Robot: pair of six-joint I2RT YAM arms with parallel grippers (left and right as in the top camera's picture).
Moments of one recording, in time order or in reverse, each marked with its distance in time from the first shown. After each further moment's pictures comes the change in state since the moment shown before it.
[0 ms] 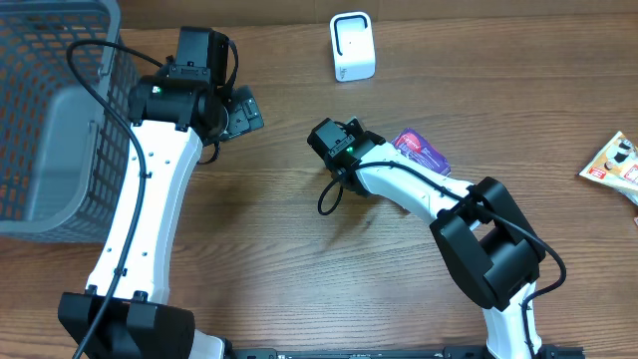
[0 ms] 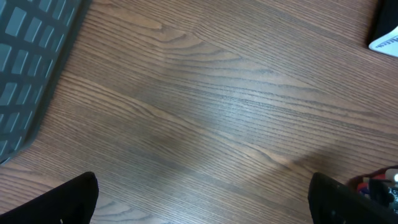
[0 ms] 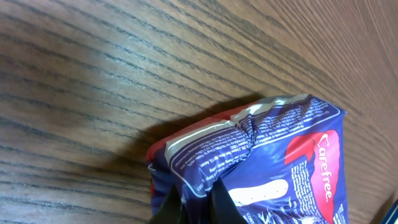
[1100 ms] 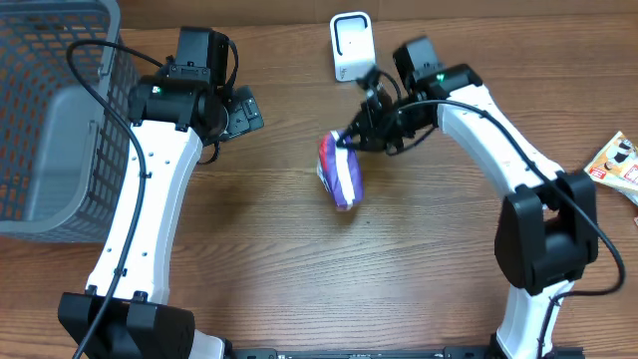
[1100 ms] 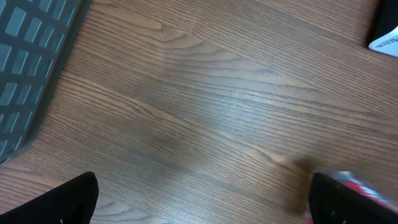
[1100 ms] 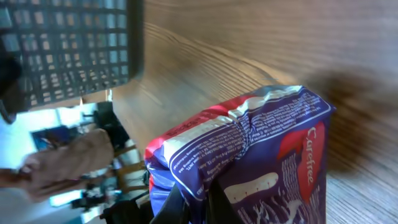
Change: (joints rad) left arm 0.000 0.000 0.000 0.000 0.000 0.000; right arm -0.362 -0.064 0.169 -0.093 -1.487 0.142
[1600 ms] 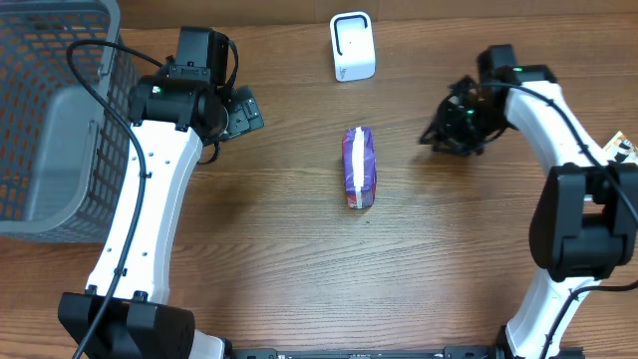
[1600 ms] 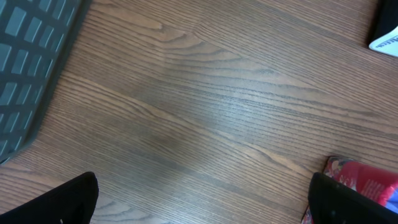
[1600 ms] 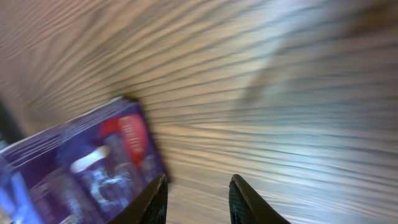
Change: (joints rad) left arm 0.000 0.000 0.000 0.000 0.000 0.000; right arm -0.310 0.012 -0.048 -0.146 0.384 0.017
